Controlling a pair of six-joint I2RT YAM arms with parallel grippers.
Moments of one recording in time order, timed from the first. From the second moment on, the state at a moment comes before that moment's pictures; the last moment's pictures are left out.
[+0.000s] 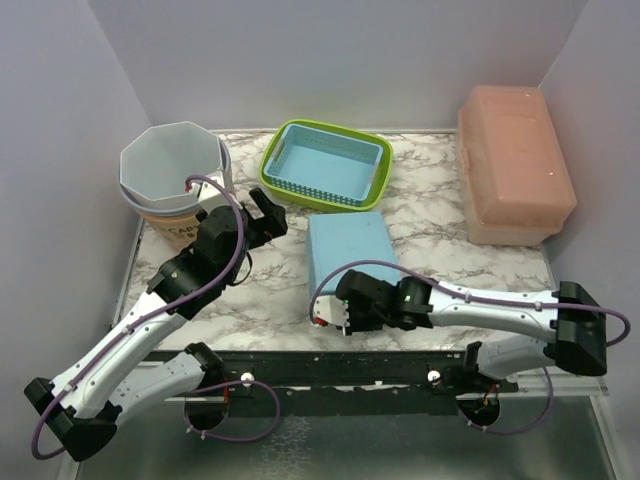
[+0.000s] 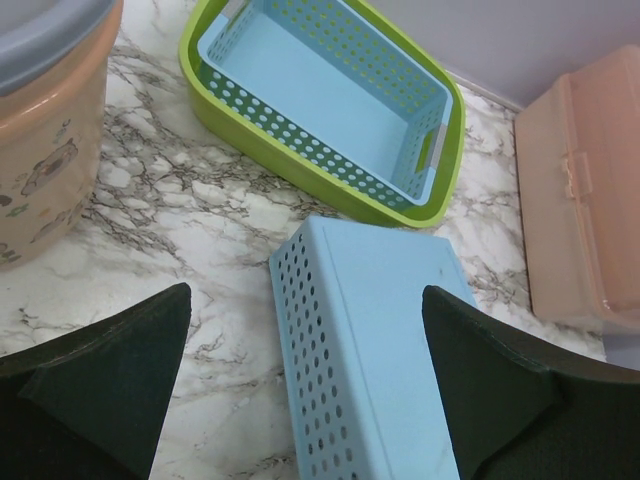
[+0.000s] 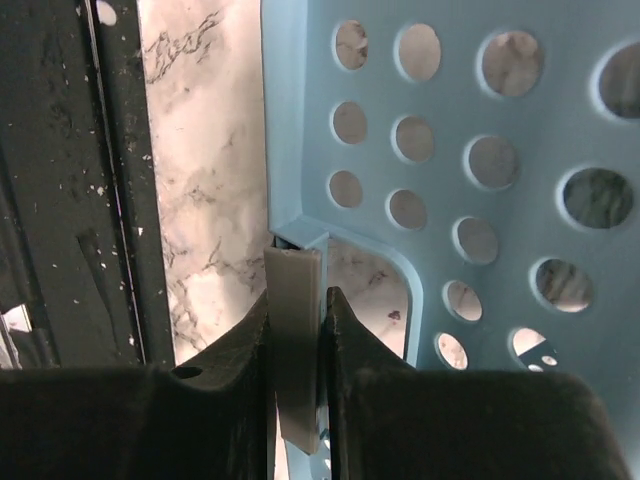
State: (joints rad) left arm -0.72 0.88 0.98 -0.48 -0.53 -0.72; right arm 1.19 1.28 0.89 -0.63 0.01 -0.51
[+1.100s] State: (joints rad) left arm -0.72 0.83 0.98 -0.50 -0.56 -0.72; right arm 1.44 1.25 0.86 -0.55 0.29 -0.27
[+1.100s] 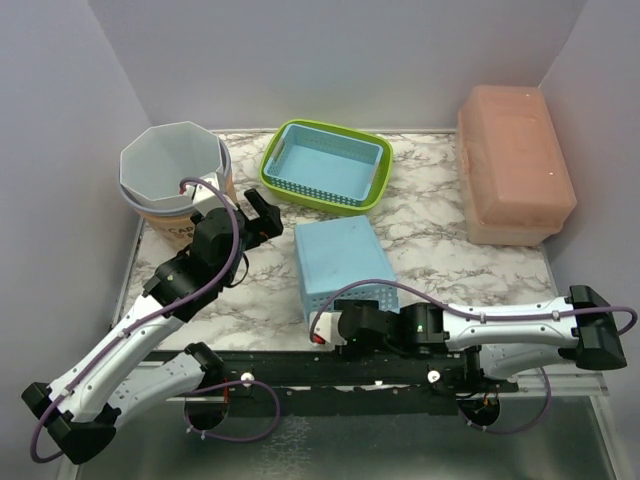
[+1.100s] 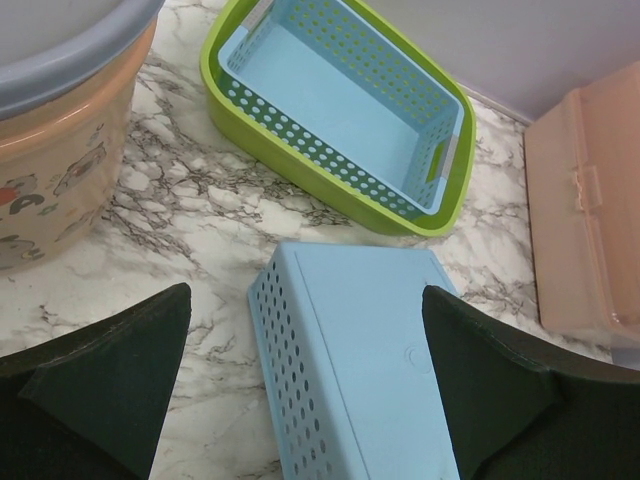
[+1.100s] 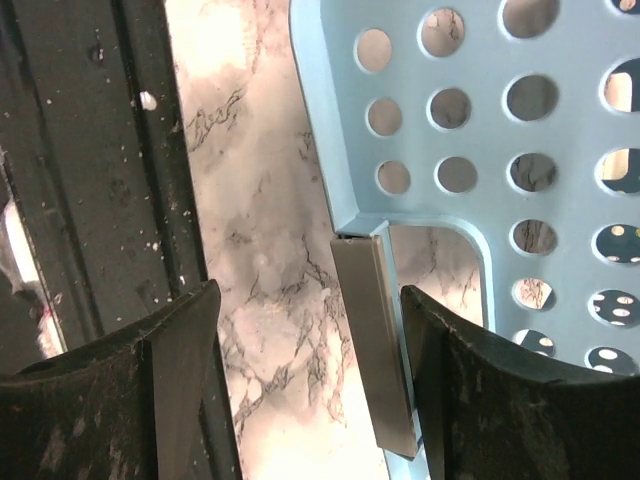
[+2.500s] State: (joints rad) left arm -0.71 1.00 0.99 -0.51 -0.35 -0.71; right arm 1.09 1.14 0.81 -0.27 0.74 0.54
